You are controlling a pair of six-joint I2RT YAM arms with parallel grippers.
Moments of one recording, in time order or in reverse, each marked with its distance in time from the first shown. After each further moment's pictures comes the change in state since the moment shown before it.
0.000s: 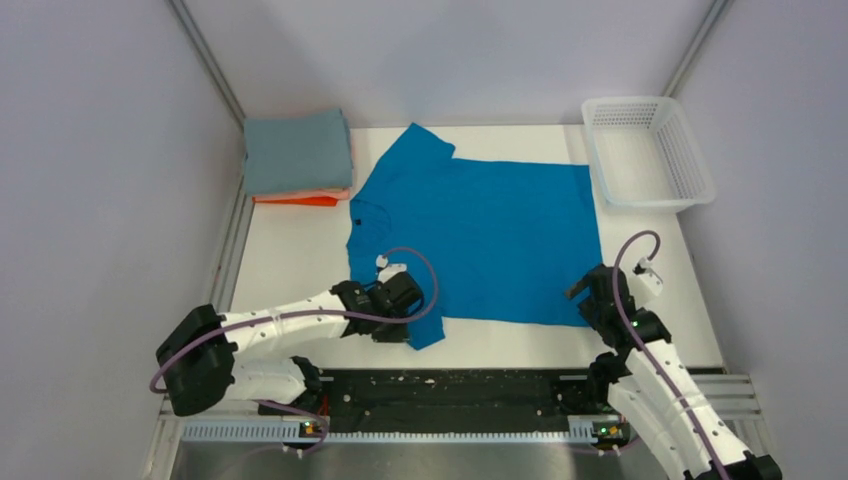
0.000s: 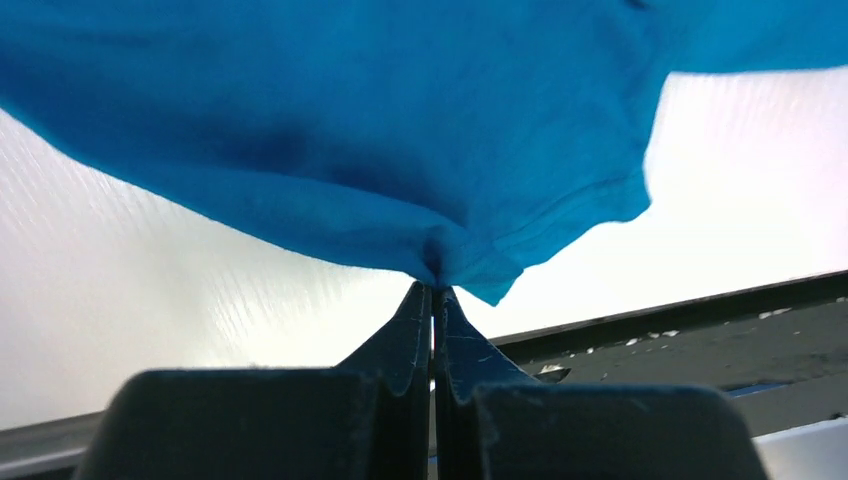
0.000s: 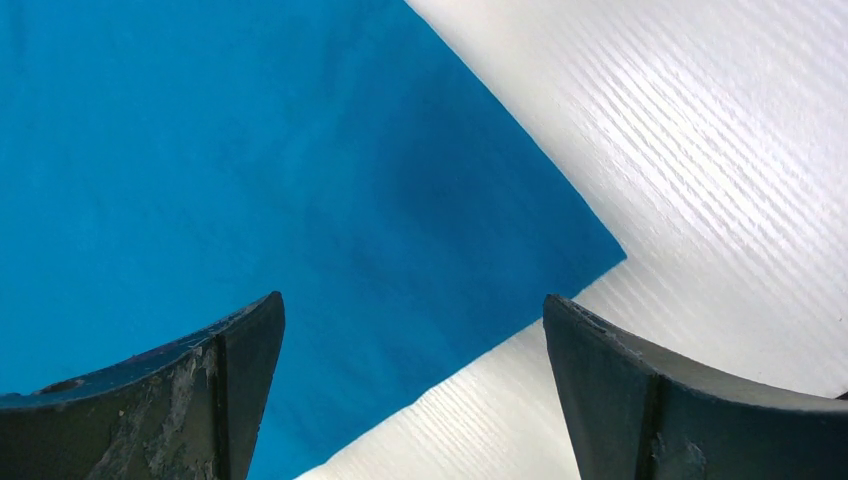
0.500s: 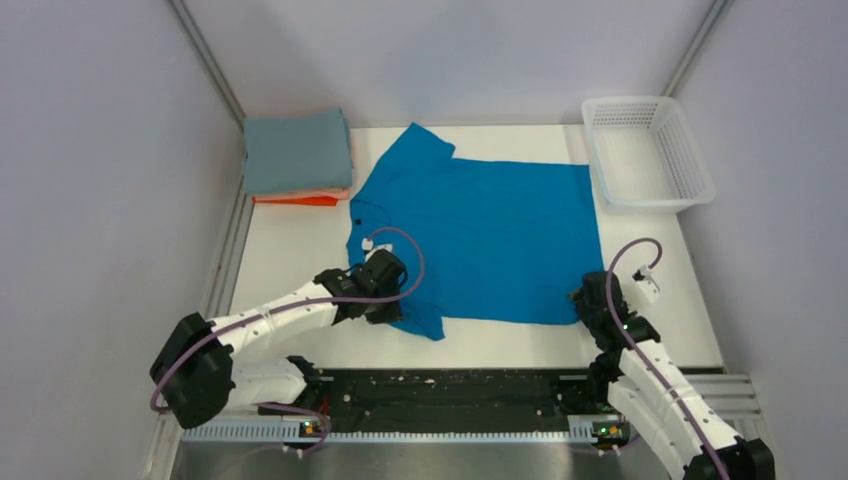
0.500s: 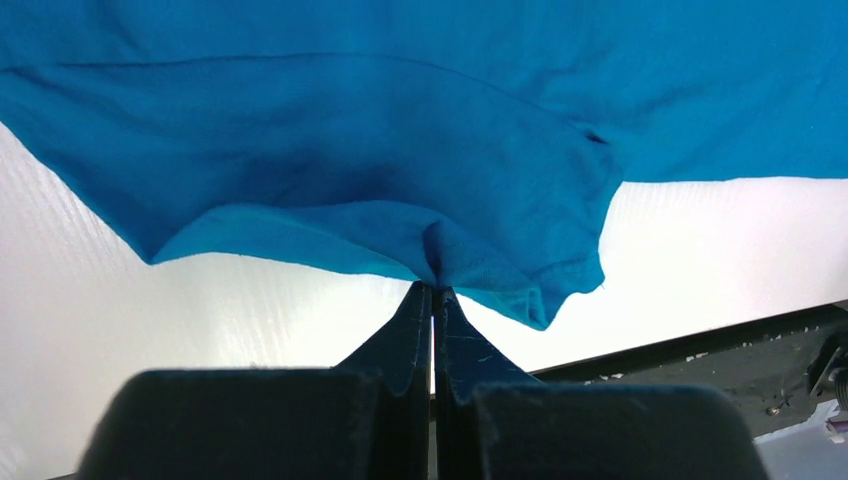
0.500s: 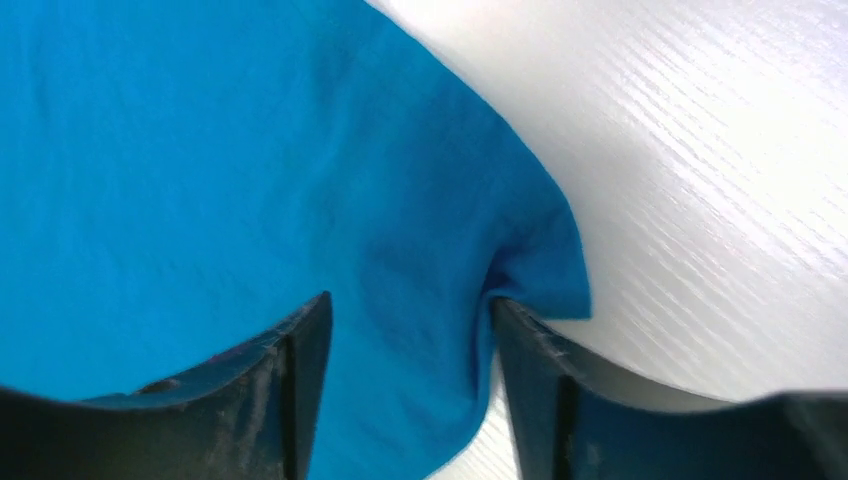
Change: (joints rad) left arm 0.198 -0.043 0.000 0.092 0.071 0.092; right arm 0.000 0.021 -0.131 0.181 0.031 0.132
